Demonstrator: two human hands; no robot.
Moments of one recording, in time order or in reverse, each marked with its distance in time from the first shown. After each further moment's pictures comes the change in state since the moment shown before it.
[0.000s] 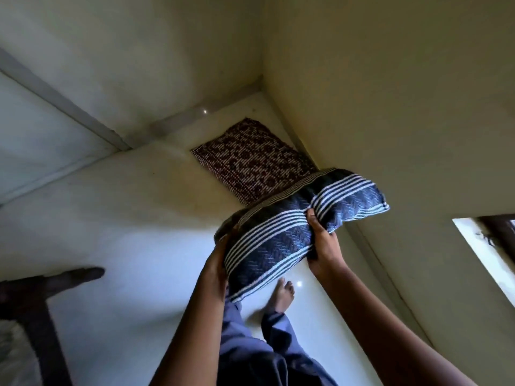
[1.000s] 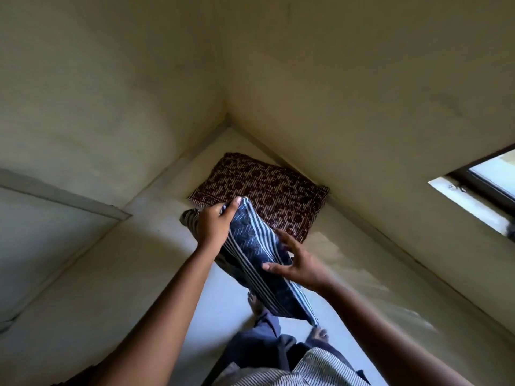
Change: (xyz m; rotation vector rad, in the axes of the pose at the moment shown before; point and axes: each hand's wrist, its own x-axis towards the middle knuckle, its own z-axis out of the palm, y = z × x) left_hand -0.002 0.191 0.030 1.187 0.050 0.658; right_hand -0.058 0.043 0.055 -1.059 -0.276 -0.304
